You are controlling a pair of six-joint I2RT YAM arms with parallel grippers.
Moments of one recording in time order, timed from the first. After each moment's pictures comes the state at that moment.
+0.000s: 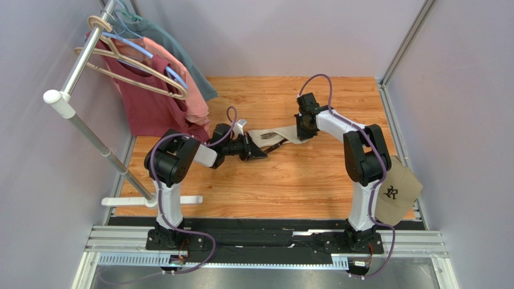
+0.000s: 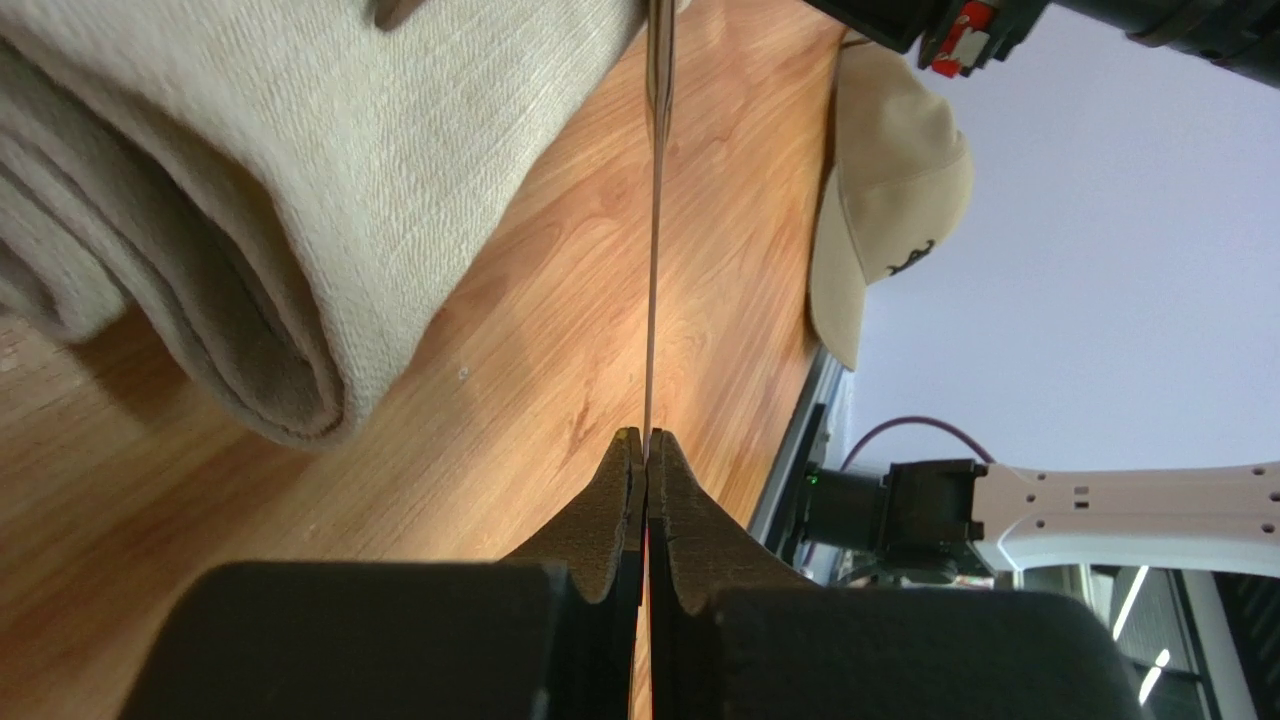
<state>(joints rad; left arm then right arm) -0.46 1.98 0.80 0.73 0.76 -0.99 0.34 2.00 1.42 -0.52 0.06 0.26</state>
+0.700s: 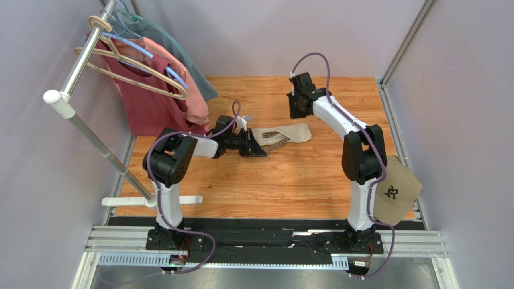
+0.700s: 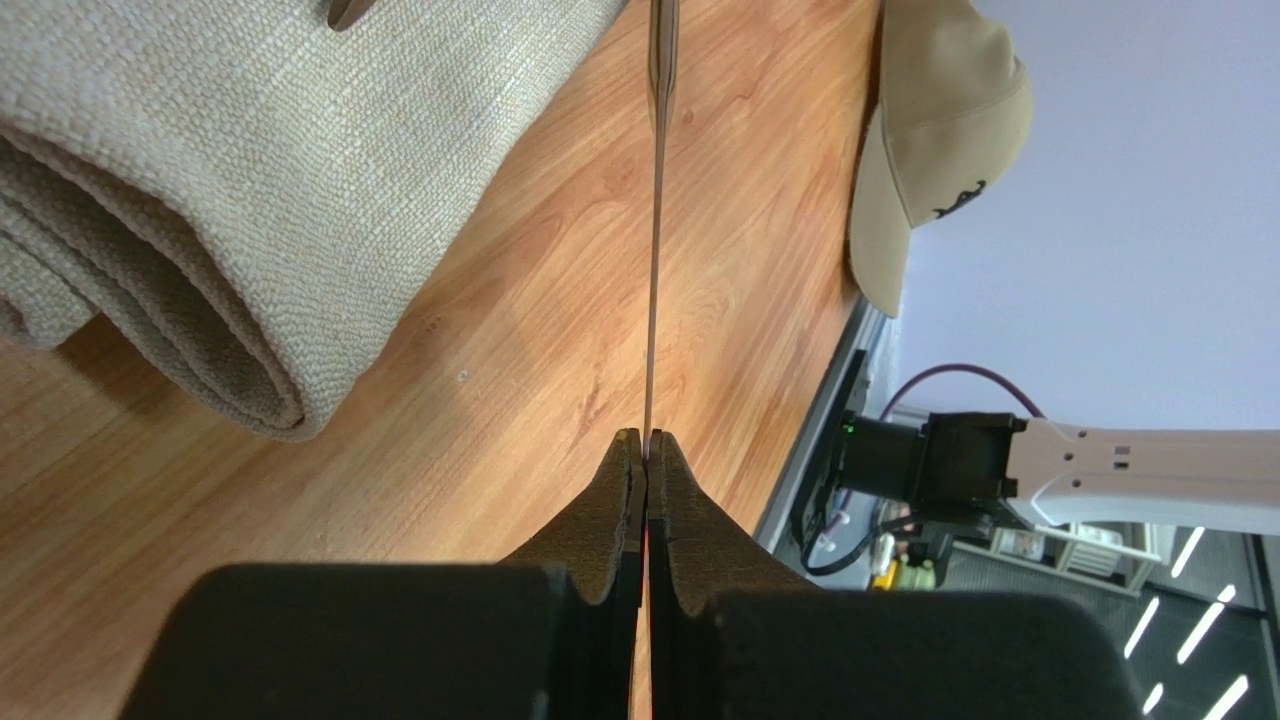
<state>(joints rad) -0.45 1.97 0.96 0.39 0.83 -0.78 0.37 2.02 1.69 -0.64 0.05 0.23</state>
